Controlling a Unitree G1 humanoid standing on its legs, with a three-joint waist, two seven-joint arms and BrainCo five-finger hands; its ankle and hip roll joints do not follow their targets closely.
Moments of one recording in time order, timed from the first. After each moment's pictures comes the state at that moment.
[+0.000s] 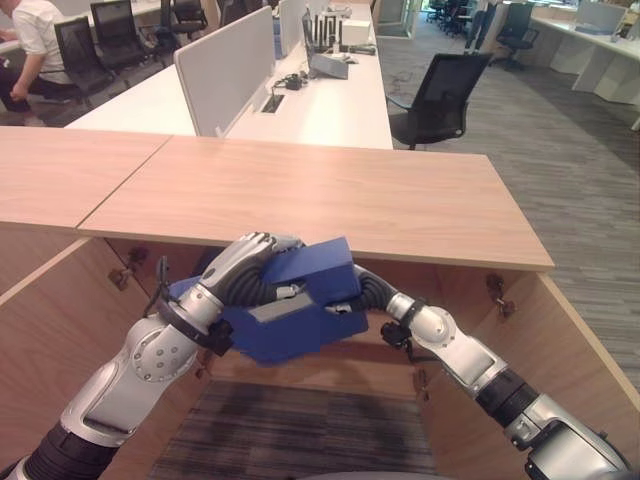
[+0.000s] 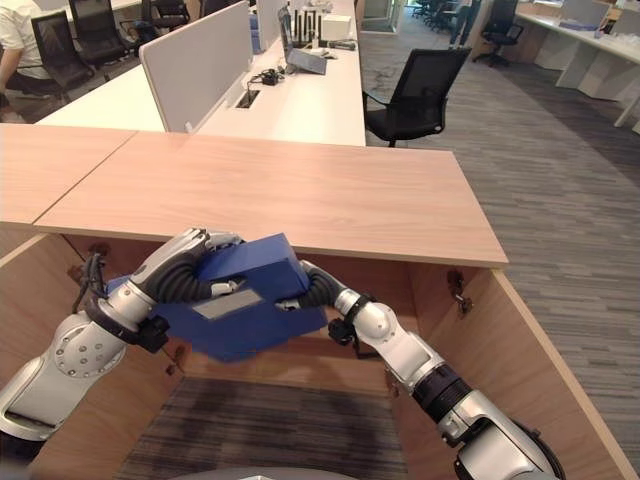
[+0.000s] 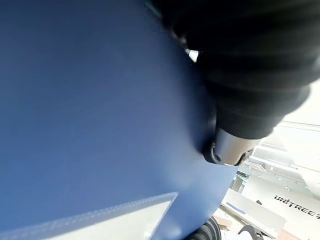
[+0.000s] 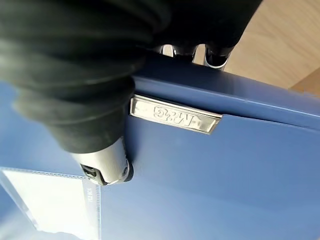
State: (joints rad) left arm -0.04 0.81 -0.20 -0.46 0.19 -0.16 -0.06; right arm -0.40 -0.45 0.63 0.21 0.10 -0.12 0.17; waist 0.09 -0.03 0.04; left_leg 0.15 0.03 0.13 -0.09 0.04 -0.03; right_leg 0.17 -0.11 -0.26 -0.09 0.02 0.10
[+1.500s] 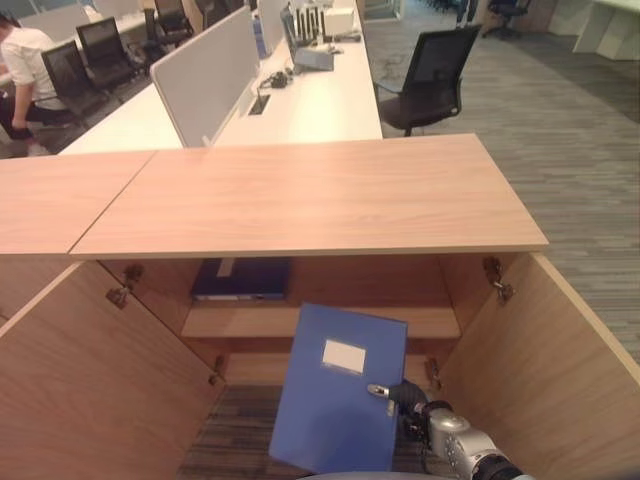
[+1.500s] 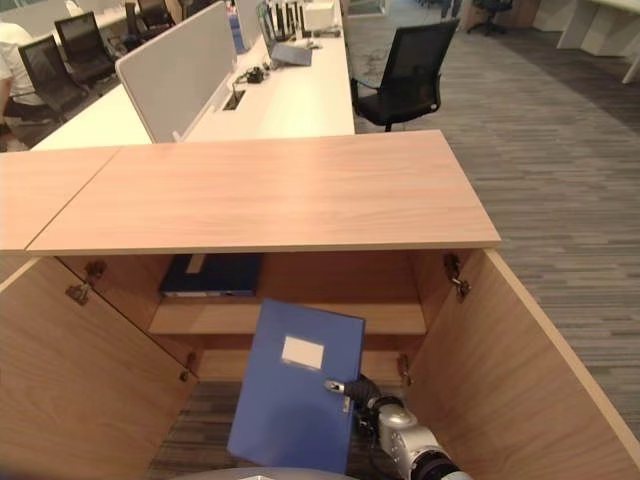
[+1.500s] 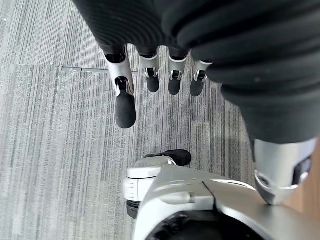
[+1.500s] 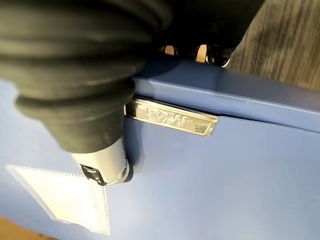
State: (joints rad) left arm 0.08 0.20 -0.12 1.33 -0.21 0.08 -0.01; right arm -0.08 -0.25 0.47 0.75 0.62 0.07 0.07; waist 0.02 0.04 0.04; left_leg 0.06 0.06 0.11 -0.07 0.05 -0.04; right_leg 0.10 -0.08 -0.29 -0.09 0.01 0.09
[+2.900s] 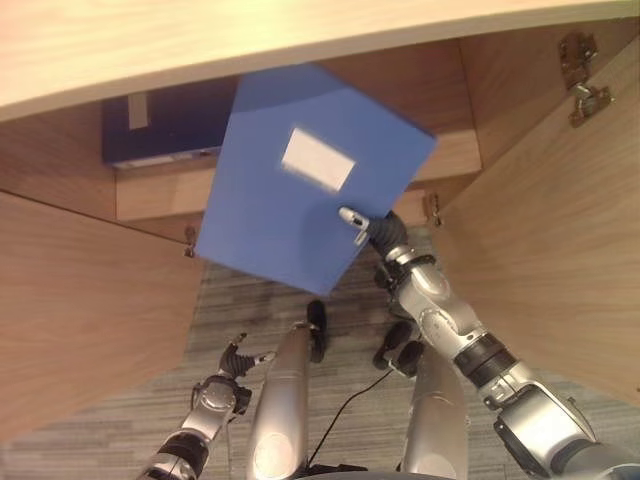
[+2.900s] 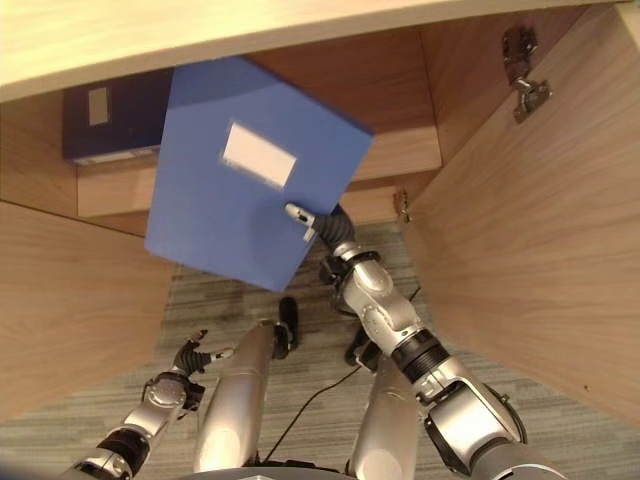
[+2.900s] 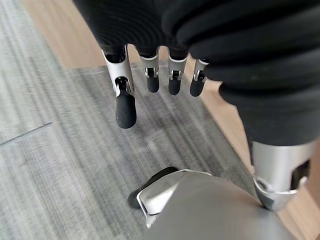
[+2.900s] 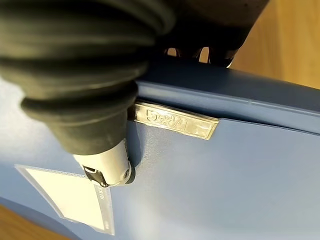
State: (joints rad) left arm -0.13 0.34 -0.31 0.81 -0.06 -0.05 0.23; right arm -0.58 -0.33 0.46 0.27 0.82 -0.19 -0.09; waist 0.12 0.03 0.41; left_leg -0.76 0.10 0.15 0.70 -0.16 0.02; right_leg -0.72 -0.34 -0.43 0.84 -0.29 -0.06
